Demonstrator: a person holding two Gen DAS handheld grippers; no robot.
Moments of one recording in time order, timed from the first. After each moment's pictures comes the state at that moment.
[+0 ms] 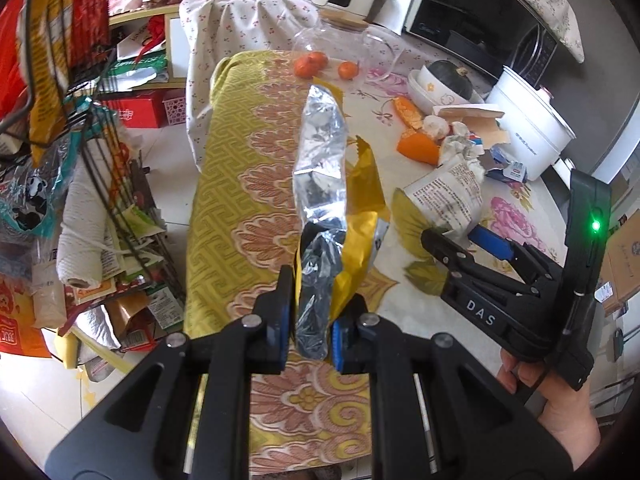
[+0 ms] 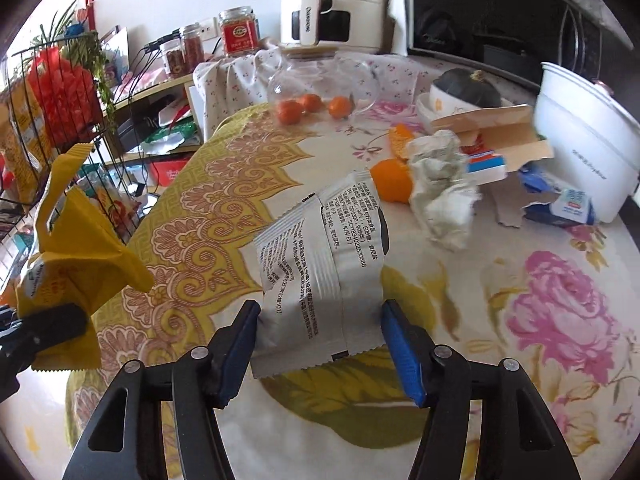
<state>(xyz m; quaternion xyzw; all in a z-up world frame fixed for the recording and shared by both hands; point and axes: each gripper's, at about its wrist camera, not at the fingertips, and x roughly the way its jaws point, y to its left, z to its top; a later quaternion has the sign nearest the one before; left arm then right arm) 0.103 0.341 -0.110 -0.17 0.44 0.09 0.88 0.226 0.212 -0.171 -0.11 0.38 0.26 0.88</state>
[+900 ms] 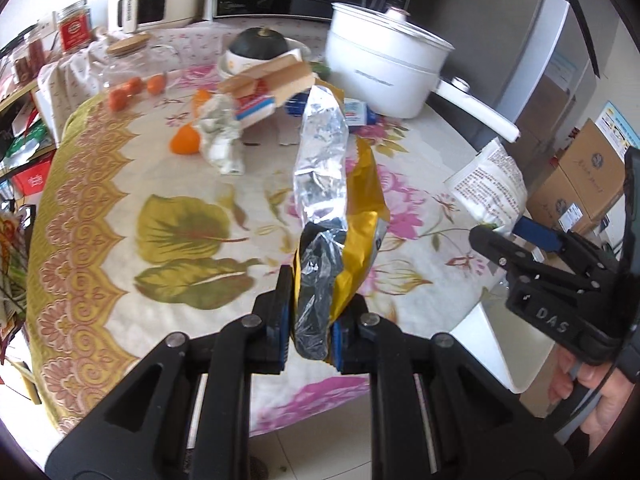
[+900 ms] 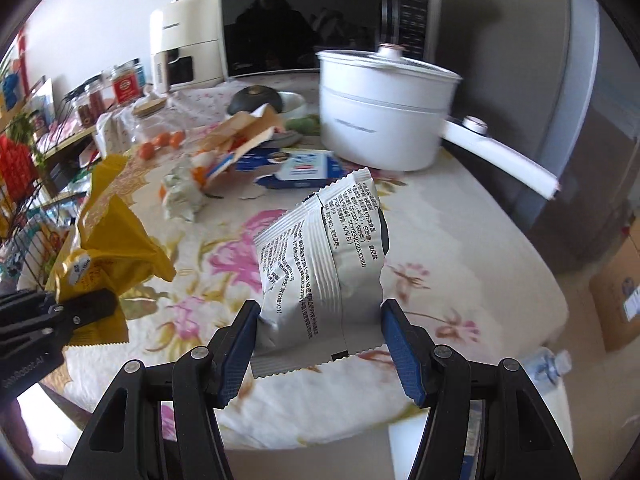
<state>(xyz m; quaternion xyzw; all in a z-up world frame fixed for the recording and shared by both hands) 0.154 0.131 -0.087 -0.08 0.45 -0.04 0.89 0.218 -0.041 -0.102 -0.08 0.39 0.13 0.91</state>
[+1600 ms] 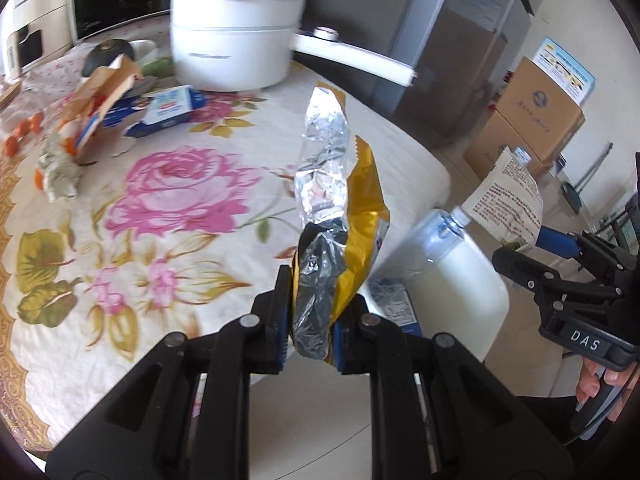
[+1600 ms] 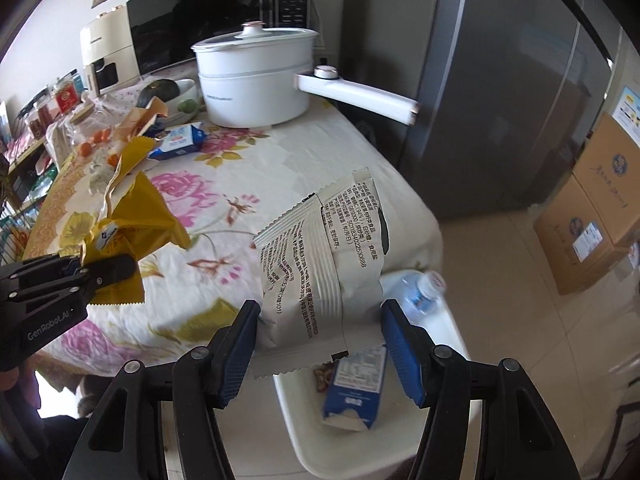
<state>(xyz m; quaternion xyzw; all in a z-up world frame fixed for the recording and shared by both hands) 0.167 -0.025 -0.086 -0.03 0.47 -0.16 0.87 0.171 -0.205 -0.083 -0.06 0.45 0.04 0.89</state>
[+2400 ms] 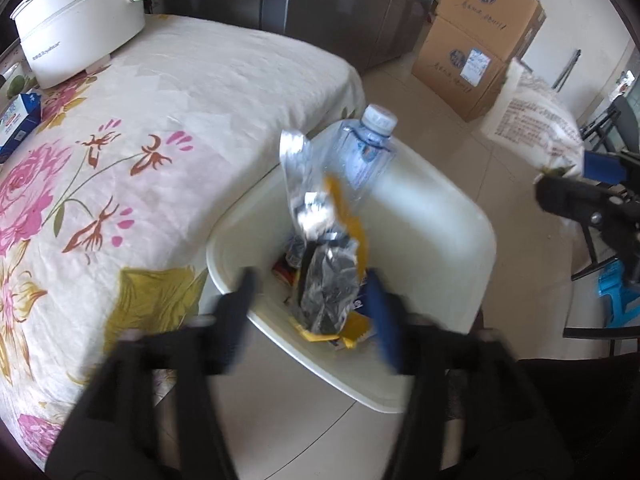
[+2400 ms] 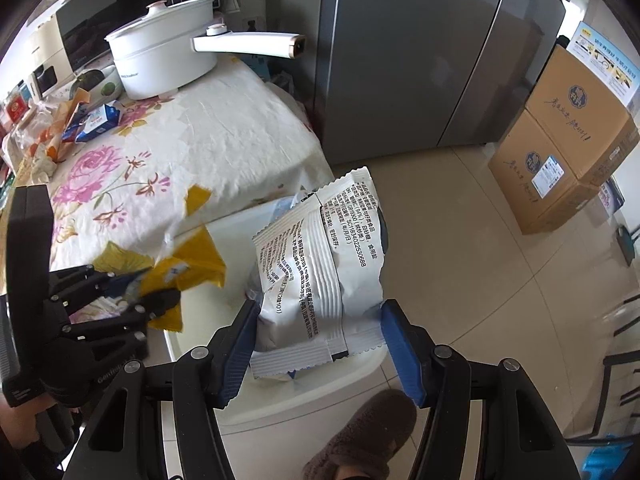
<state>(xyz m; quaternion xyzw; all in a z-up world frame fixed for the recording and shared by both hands) 0.161 -0.164 -0.157 0.07 0.52 -0.23 0.82 0.154 -0.317 -0.102 -0.04 0.51 -0.03 0.86</state>
